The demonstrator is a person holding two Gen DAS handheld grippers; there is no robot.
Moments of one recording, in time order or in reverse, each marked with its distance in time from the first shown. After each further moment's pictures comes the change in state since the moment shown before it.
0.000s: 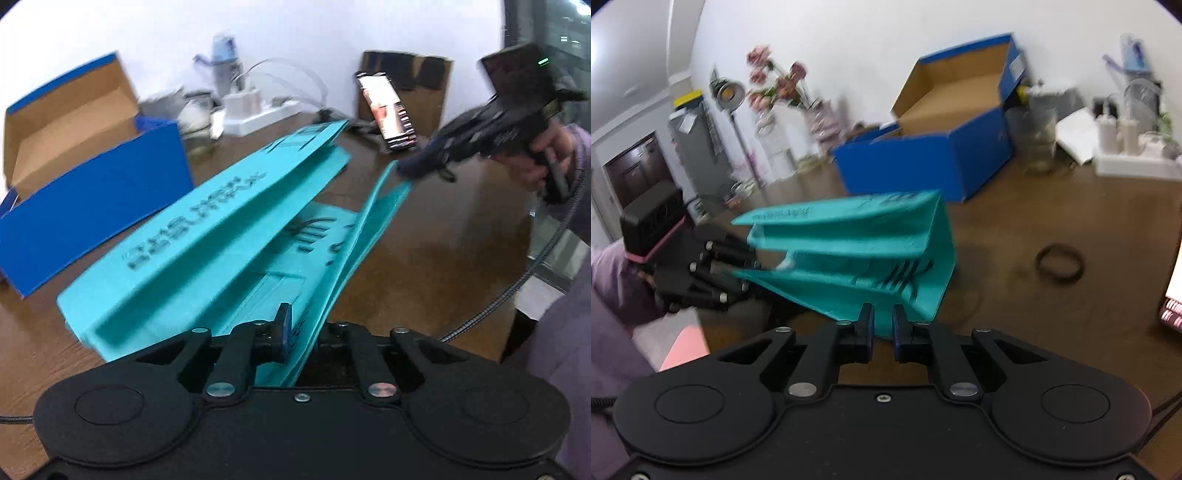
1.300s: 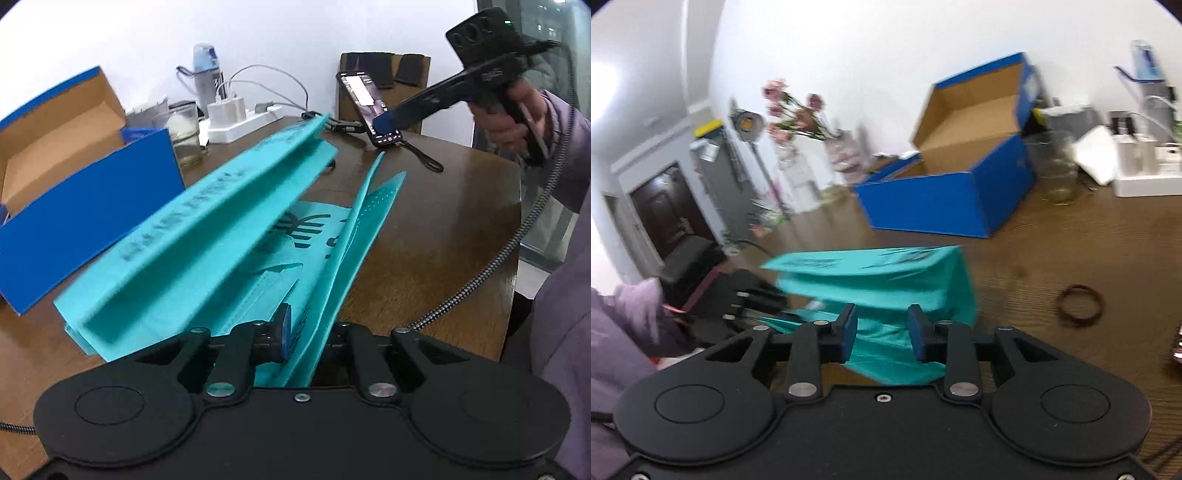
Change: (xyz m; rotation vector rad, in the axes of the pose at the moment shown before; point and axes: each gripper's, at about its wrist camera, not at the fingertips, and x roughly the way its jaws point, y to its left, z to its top) left arm 0.005 0.005 -0.011 0.066 -0.007 -0.010; right arm -0.013 -0.019 0.028 0.073 -0.068 0.019
